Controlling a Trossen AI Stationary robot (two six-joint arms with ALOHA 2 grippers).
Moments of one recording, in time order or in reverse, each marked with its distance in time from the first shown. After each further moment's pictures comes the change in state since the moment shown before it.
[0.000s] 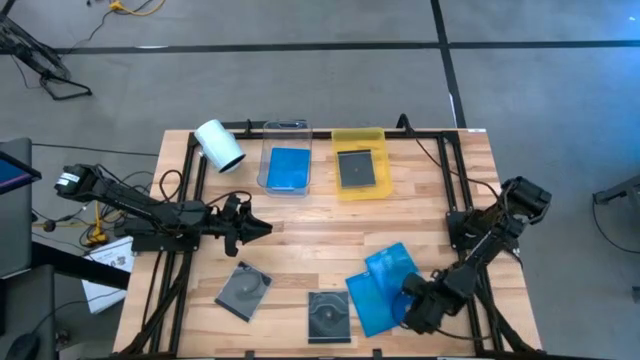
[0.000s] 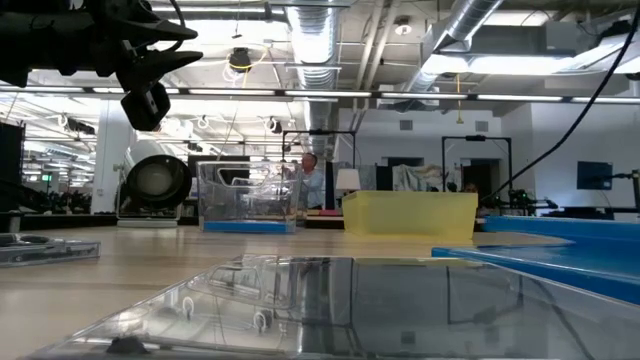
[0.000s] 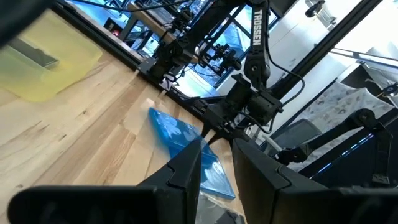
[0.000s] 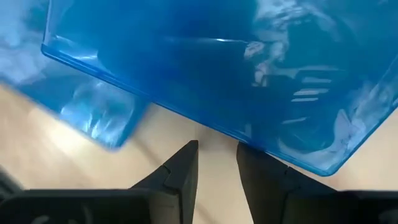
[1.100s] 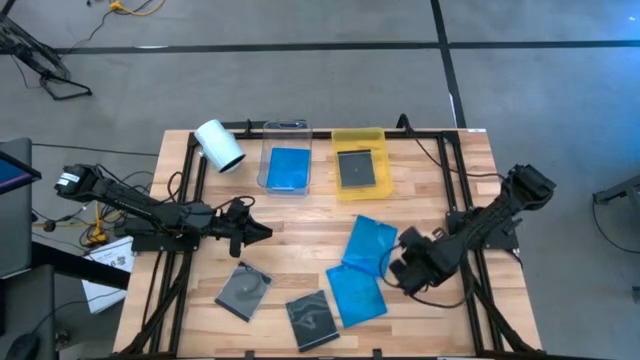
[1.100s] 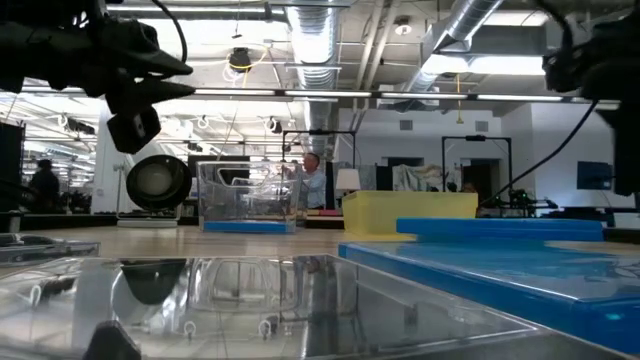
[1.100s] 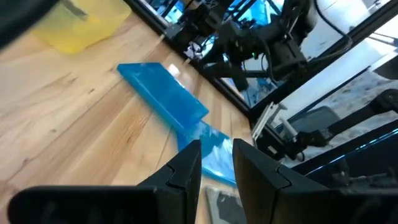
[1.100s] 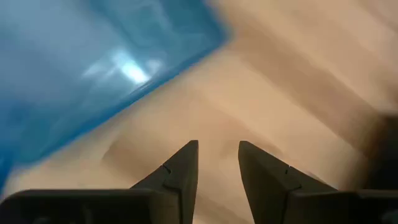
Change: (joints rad) left arm 0.000 0.000 0.000 -0.154 0.004 -0.099; right arm -0.235 -0.120 0.077 -0.513 0.310 0.069
